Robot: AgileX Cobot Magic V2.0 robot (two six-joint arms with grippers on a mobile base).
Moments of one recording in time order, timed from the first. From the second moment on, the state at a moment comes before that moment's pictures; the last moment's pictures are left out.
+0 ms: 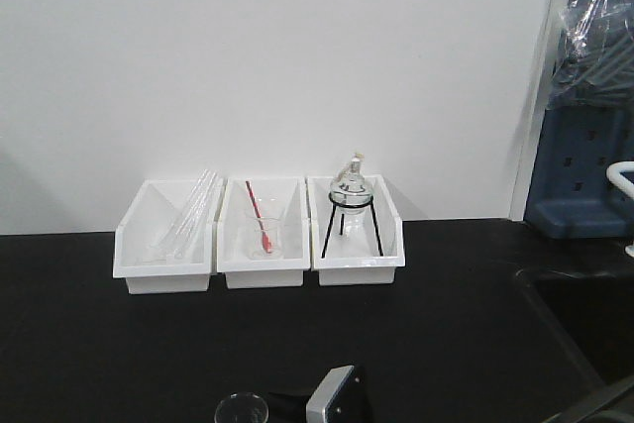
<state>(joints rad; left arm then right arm) -0.25 -0.01 0.03 -0.03 0.01 0.09 0.48 2.26 -1.00 -0.70 -1.14 0.37</state>
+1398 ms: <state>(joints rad) -0.25 -0.01 0.03 -0.03 0.01 0.09 0.57 1.52 -1.03 -1.12 -0.31 0.97</state>
